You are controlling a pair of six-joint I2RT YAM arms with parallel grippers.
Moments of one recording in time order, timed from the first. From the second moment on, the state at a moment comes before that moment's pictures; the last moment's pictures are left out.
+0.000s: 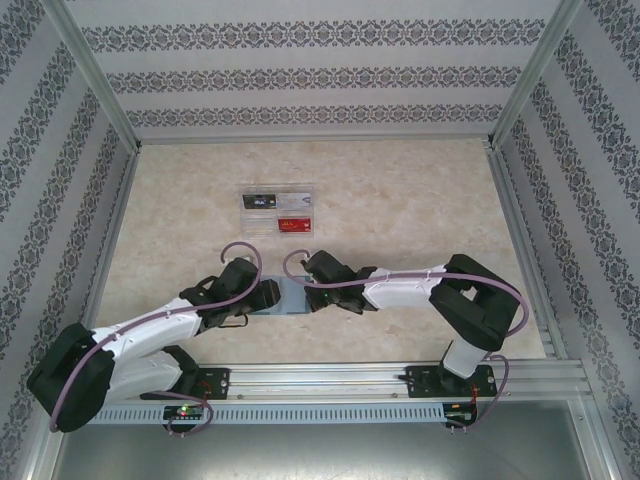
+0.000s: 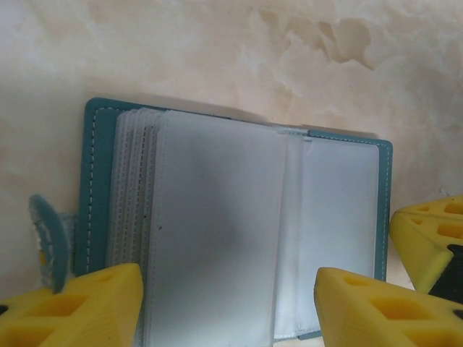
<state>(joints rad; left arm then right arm) -0.65 1.11 0.41 -0.23 -0.02 -0.87 0.96 1.69 0.80 -0.07 0.01 0.49</state>
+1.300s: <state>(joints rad) -0.69 1.22 0.41 0.08 0.22 -0.87 0.93 1.57 0.75 -0.06 0.04 0.50</state>
